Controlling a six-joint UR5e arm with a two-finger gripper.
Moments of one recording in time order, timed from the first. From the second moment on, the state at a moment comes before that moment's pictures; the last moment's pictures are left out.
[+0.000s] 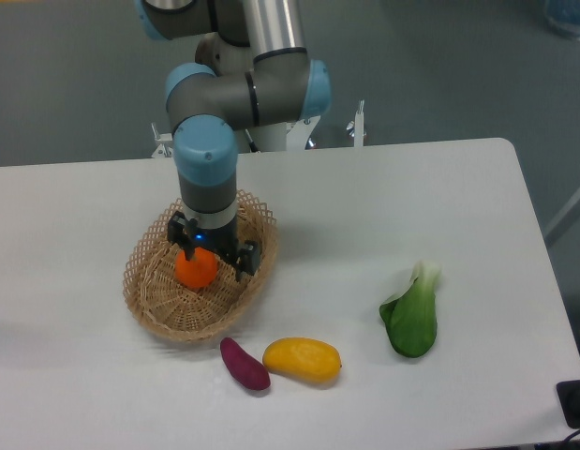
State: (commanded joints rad) arm 2.15 -1.83 -1.94 -0.90 1.50 0.61
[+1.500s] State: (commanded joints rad) arm 2.12 -1.84 -1.93 -0.91 1.50 0.56
